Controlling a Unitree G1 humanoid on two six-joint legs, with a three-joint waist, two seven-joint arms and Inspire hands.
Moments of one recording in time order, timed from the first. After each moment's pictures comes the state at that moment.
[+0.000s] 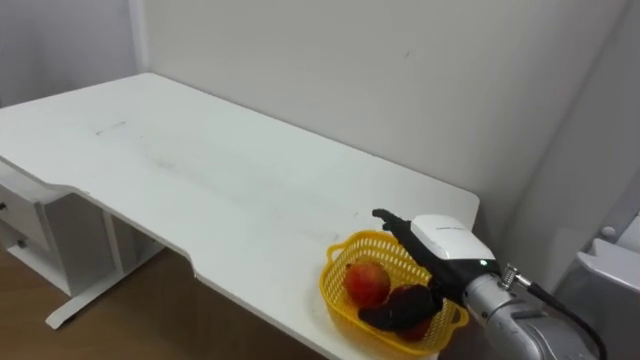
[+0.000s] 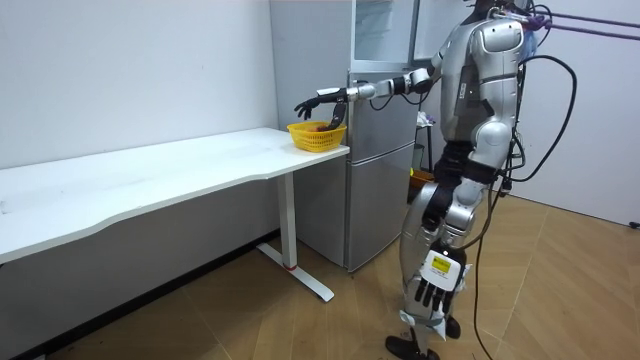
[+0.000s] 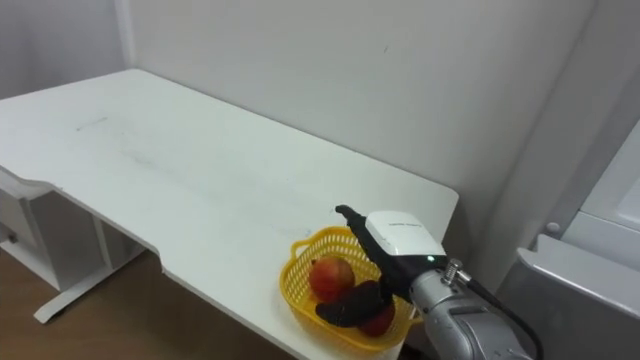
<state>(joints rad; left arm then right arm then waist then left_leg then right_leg) 0.13 0.32 -0.01 1.14 0.41 0.07 -0.15 -0.58 -0.52 0.47 0.46 -0.62 -0.02 -0.03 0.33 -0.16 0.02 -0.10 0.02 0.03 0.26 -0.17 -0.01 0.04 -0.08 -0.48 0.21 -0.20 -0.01</state>
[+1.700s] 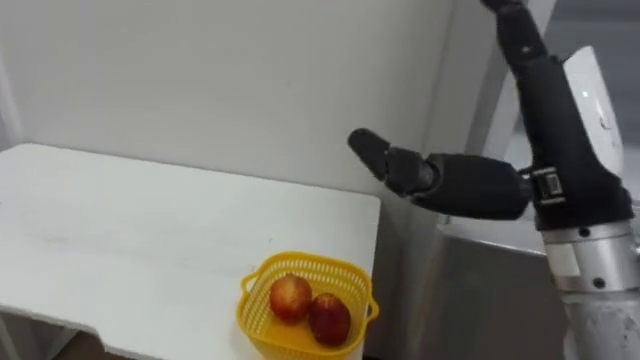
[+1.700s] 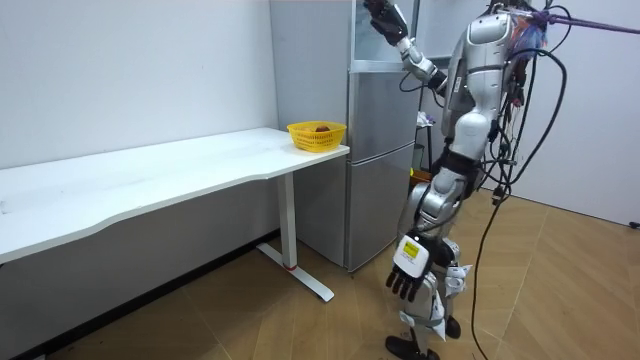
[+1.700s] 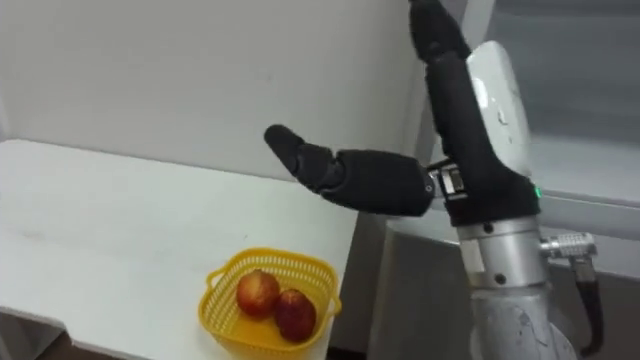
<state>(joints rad) 0.21 0.25 0.03 1.16 0.40 0.04 -0.05 -0.31 -0.42 0.03 -0.30 -0.36 -0.15 -0.33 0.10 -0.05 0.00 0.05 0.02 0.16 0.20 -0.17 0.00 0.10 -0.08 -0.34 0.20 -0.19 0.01</state>
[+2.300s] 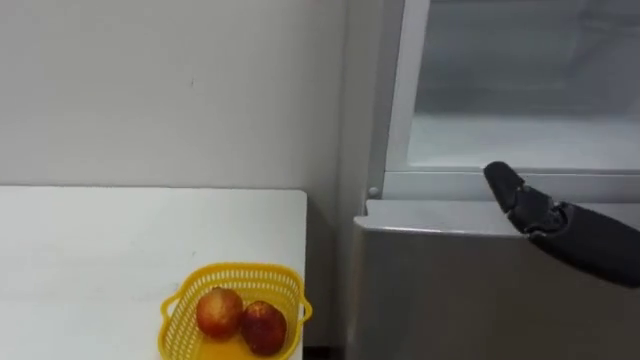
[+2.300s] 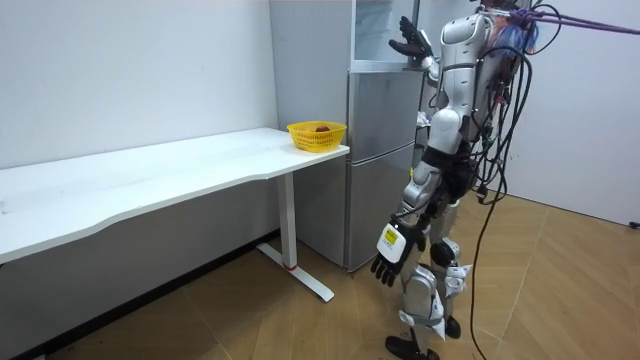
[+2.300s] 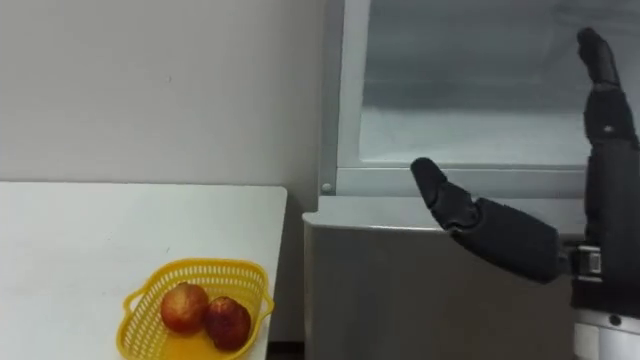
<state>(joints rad) 0.22 0.21 0.03 1.16 0.36 0.04 -0.01 0.03 -0.38 -0.16 -0.33 -0.36 -0.16 -0.46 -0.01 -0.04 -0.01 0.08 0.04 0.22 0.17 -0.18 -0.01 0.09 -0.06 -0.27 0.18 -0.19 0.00</state>
